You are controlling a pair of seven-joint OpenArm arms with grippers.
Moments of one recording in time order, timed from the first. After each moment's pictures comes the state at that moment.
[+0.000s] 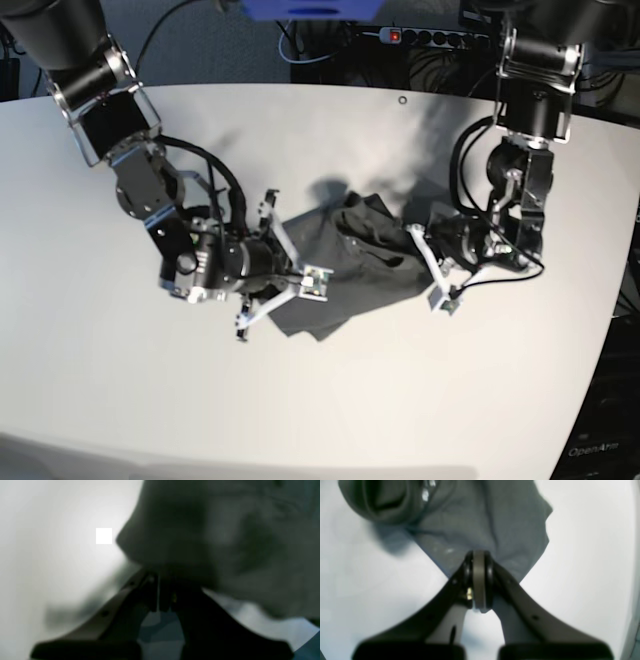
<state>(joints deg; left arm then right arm) -12.6 -13.6 9.2 73.0 -25.8 -16.0 62.6 18.6 15.4 -31.3 94.2 7.6 36.6 -57.9</state>
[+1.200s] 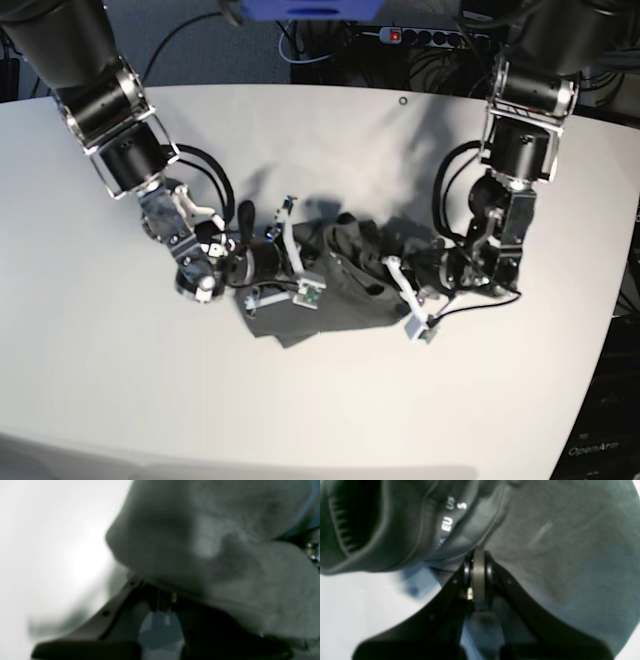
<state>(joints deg) -21.8 -11.1 14.4 57.3 -28.2 -17.1 50.2 24.1 12.1 -34.5 61.0 8.3 40.3 -31.9</state>
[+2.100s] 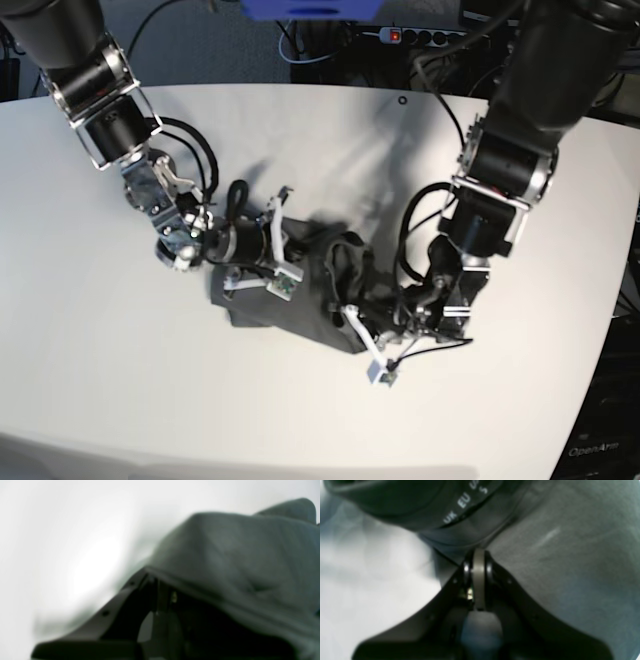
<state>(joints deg) -39.9 -2.2 22.6 26.1 -26.2 -16.5 30.0 17.7 16.4 -33.9 65.6 10.9 40.3 -26.7</state>
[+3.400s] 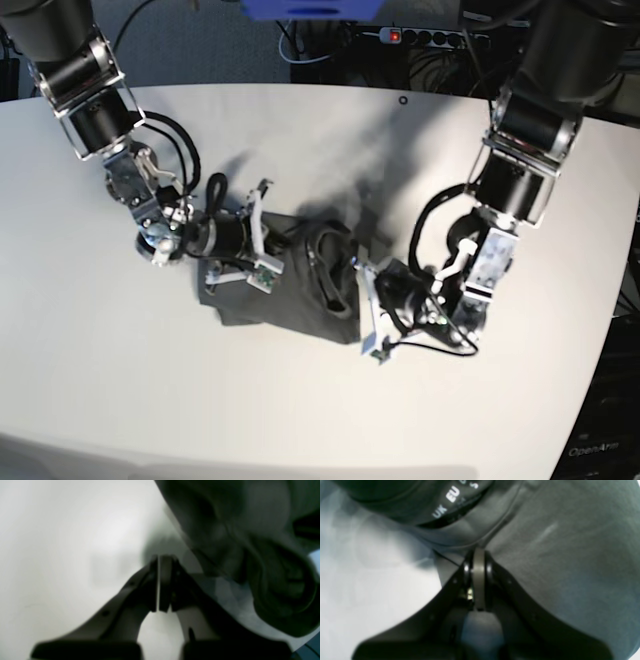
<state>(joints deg) -30.5 -10.4 26.8 64.0 -24.9 -16.0 66.5 15.2 19.7 -31.4 68.6 10.9 40.2 -27.0</state>
